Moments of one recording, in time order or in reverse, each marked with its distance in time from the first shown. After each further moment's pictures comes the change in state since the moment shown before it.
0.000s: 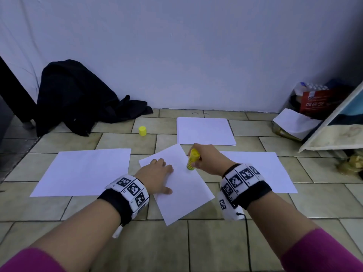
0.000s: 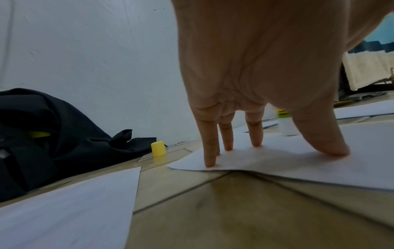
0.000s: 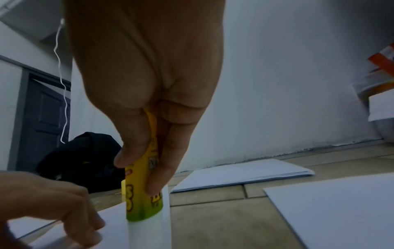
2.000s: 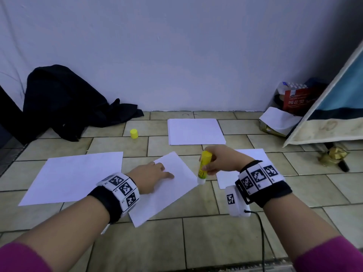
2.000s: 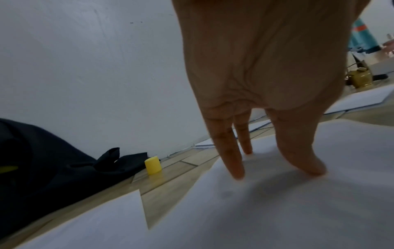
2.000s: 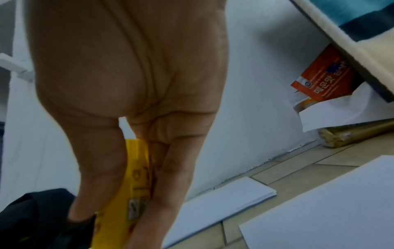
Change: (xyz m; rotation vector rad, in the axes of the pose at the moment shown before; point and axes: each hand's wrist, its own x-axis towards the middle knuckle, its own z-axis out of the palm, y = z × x) left_hand -0.005 0.000 -0.014 0.239 -0.095 0.204; right_hand -0.036 0.029 -0.034 0.242 -0.124 0.132
